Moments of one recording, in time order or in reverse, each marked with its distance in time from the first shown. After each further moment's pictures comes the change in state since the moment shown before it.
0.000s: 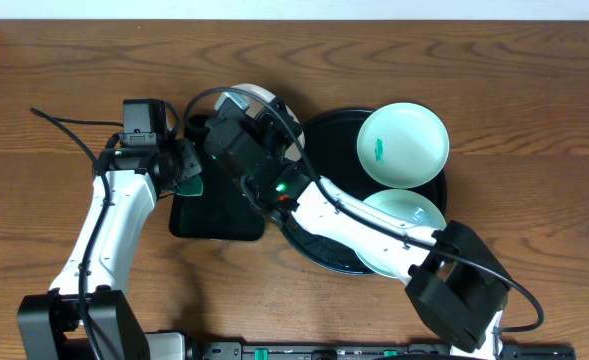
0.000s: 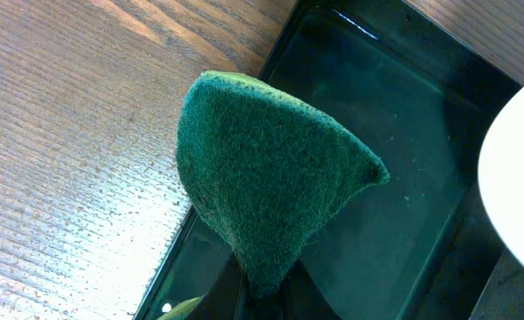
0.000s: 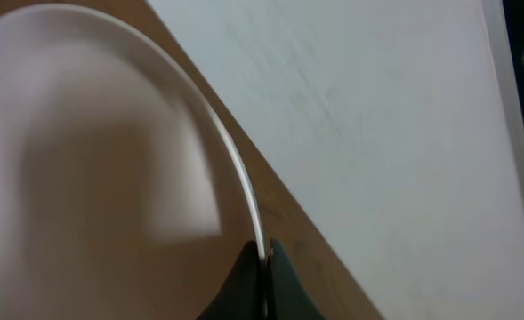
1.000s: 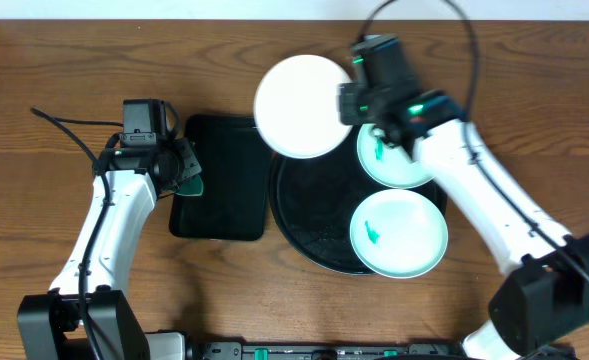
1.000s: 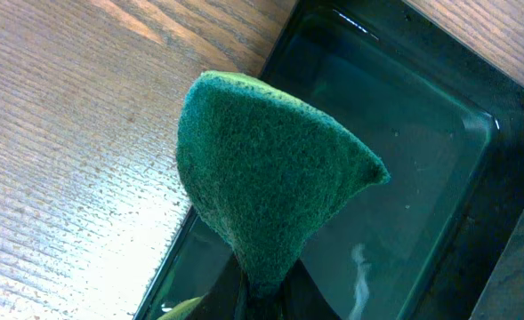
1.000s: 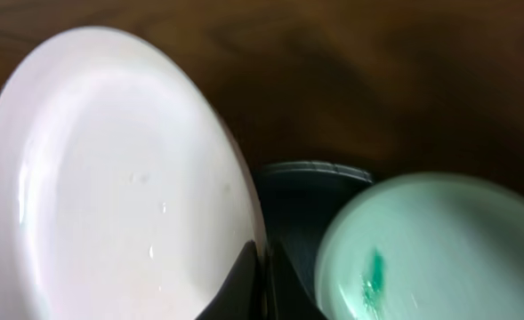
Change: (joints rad) left arm 0.000 0.000 0.000 0.000 0.000 0.000; right arm -0.521 -0.227 0.008 -0.520 -0.957 0.805
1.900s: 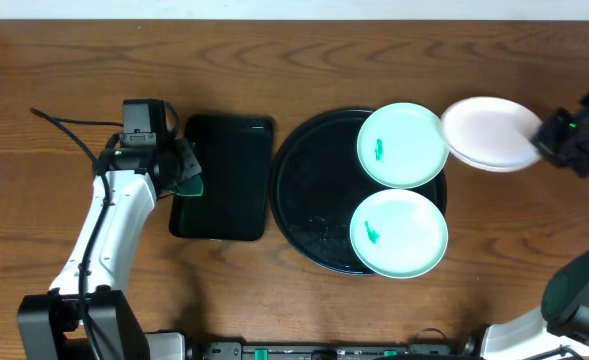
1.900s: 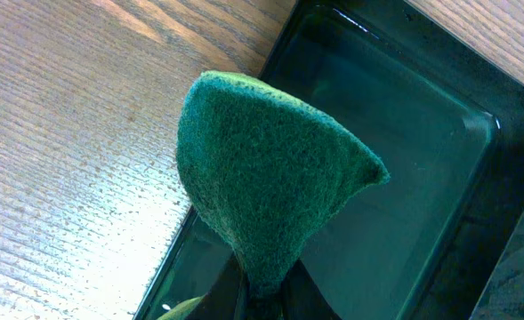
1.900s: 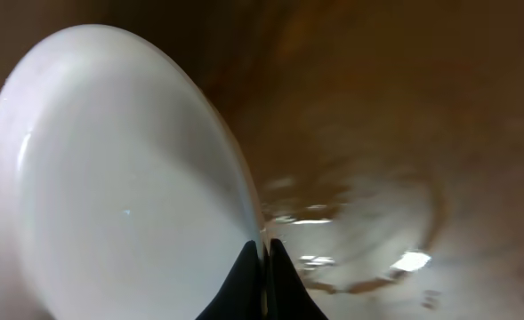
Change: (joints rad) left arm 0.000 0.000 0.000 -0.001 0.000 0.000; right arm -0.833 -0.005 0.000 -0.450 -0.114 0.021
